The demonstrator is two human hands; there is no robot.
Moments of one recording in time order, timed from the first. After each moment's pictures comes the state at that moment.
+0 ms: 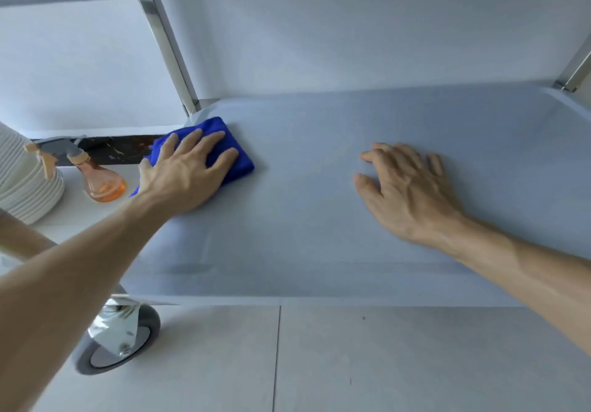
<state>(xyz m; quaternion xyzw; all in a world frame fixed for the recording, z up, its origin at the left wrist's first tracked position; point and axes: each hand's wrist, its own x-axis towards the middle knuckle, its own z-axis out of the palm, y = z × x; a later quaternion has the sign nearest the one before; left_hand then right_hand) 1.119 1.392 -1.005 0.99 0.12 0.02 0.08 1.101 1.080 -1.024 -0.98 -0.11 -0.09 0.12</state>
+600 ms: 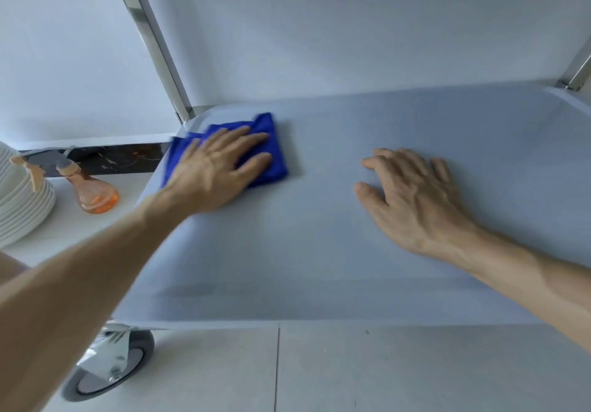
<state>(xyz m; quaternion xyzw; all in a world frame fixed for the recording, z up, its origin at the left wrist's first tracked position) 1.152 1.372 -1.009 0.99 -0.07 0.05 0.11 1.098 1.078 -1.021 -0.98 -0.11 -0.08 0.12</state>
